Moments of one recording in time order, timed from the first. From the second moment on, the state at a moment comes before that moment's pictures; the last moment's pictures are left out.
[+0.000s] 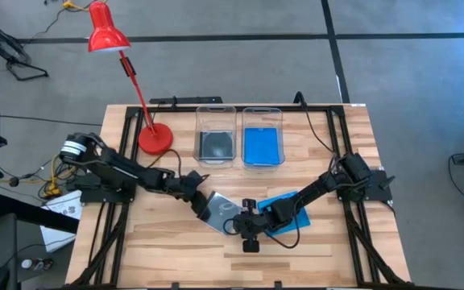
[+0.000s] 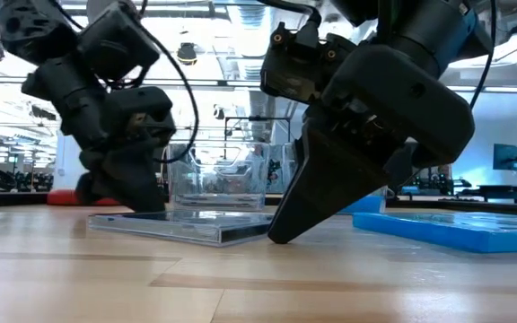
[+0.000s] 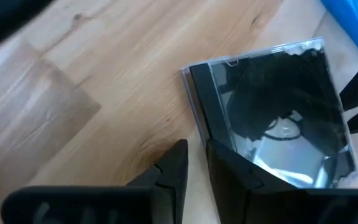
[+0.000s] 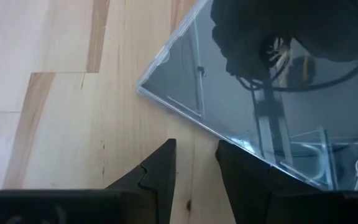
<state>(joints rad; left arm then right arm) -0.17 1.59 0.50 0.19 -0.03 -0.96 0.39 2.07 1.16 -0.10 0.21 0.29</state>
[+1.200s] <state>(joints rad) -0.13 1.51 0.64 -0.07 0.20 -0.83 0.39 2.07 1.15 -0.10 0.23 0.29</state>
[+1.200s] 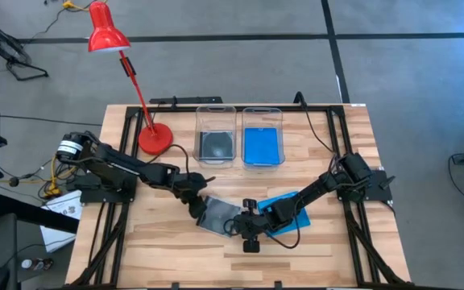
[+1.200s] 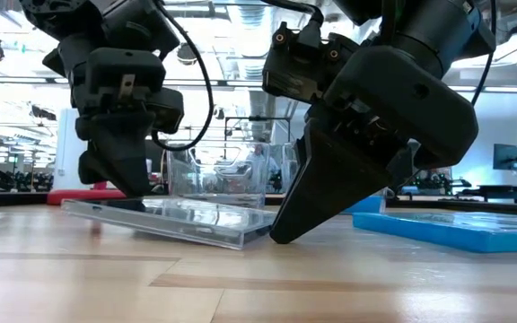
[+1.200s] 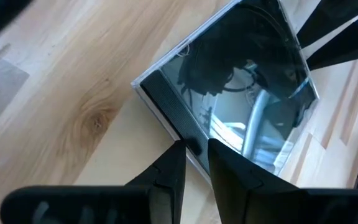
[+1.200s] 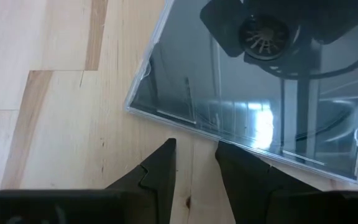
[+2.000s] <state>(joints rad) -0.14 1.52 0.65 -0.28 0.10 -0.90 0.39 2.07 1.15 -0.10 0.23 0.30</state>
